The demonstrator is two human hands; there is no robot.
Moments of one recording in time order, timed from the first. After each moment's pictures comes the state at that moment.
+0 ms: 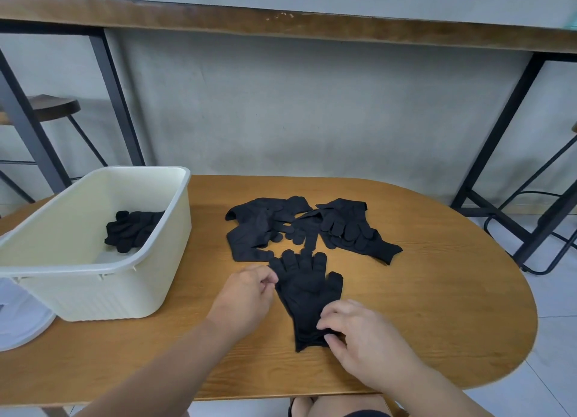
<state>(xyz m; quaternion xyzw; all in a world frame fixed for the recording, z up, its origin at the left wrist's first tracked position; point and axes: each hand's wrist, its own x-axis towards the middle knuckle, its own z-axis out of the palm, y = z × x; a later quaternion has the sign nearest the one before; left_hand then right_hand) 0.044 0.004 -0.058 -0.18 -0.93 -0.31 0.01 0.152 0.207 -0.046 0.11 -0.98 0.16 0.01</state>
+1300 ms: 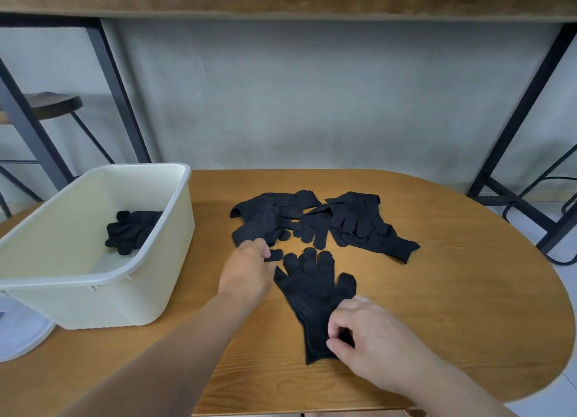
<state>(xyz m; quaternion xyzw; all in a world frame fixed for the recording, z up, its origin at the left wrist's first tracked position) -0.007 0.021 -0.056 -0.06 -0.96 -0.28 0.04 0.137 0.202 -0.035 0.09 -0.98 0.20 -0.04</state>
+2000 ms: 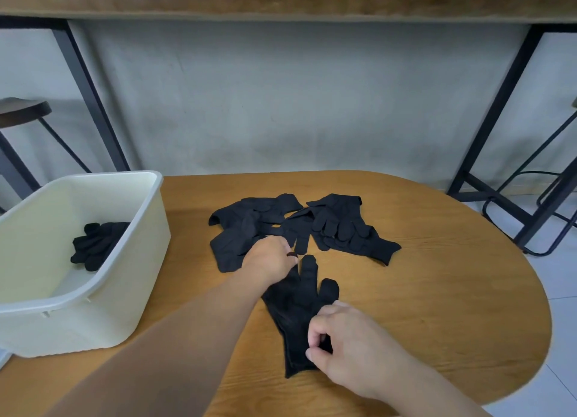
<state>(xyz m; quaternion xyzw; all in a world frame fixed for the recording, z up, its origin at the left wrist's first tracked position) -0.046 0.090 -0.050 -0.12 -0.96 -0.24 -0.11 0.131 0.201 -0.031 0.07 -0.97 0.22 -0.07</state>
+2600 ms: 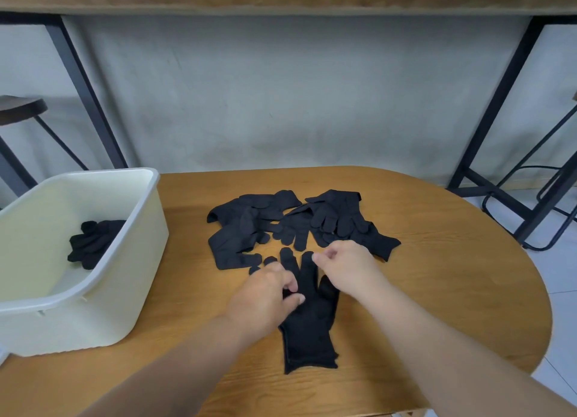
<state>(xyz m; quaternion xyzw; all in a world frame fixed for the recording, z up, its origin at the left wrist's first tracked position) 0.024 0.055 -0.058 -0.28 -0.93 -0.24 -0.04 0.043 0.224 -0.027 -0.19 -0.94 0.30 -0.02</state>
